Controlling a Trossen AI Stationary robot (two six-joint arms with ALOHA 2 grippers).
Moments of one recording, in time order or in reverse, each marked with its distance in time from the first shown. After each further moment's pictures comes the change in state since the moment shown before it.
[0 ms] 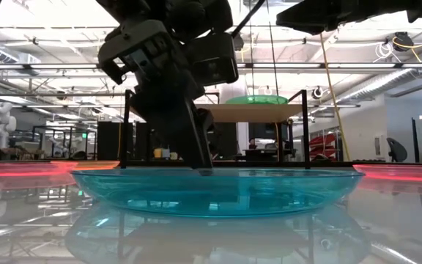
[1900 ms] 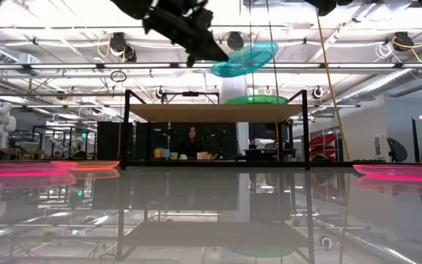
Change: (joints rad) left arm 0.722 -0.220 0.362 -0.026 0.055 0.148; right arm 0.120 -0.069 0.000 0.064 -0.001 0.023
